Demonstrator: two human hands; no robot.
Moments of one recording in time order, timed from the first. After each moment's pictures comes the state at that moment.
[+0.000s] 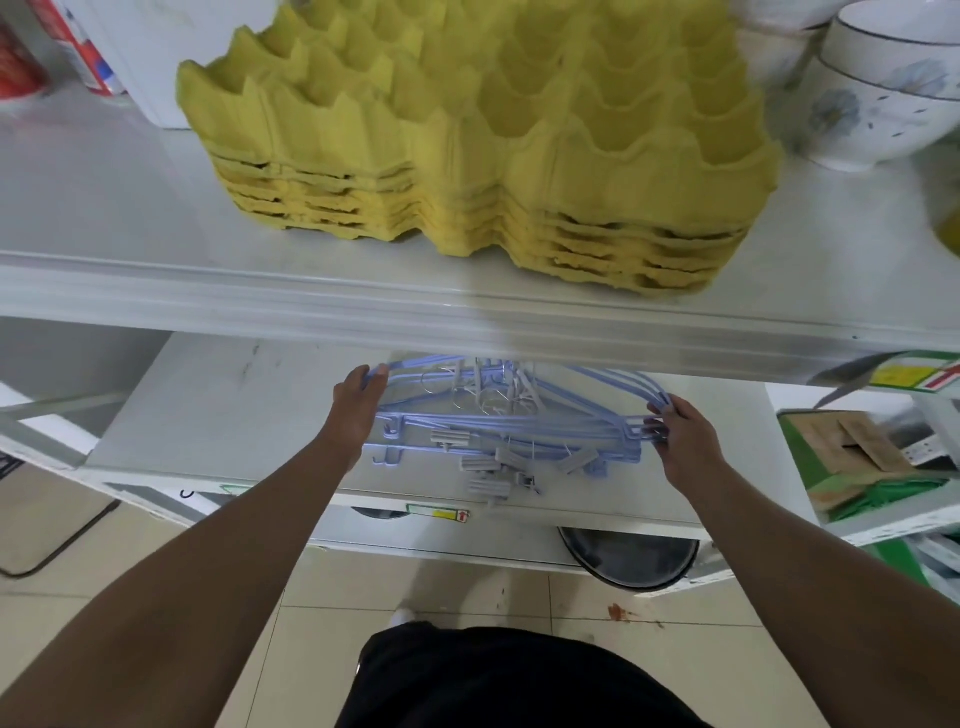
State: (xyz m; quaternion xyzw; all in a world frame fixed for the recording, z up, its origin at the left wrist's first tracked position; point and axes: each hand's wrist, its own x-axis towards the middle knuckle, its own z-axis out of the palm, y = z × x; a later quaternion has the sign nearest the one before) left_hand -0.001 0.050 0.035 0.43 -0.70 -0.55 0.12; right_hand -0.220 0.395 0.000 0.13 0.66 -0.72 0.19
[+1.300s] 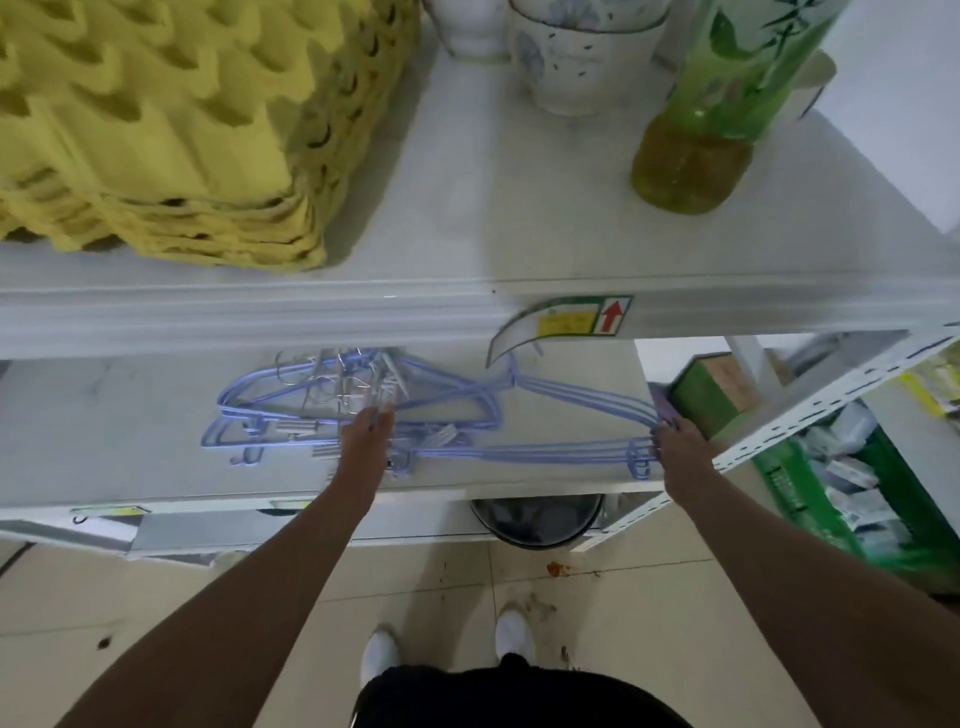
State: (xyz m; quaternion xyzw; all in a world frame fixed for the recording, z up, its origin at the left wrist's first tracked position) left_hand -0.076 0.253 -0.004 0.41 -0.68 -0.60 0.10; right_hand -0.282 0.608 -0.051 0.20 0.79 -0.56 0.17
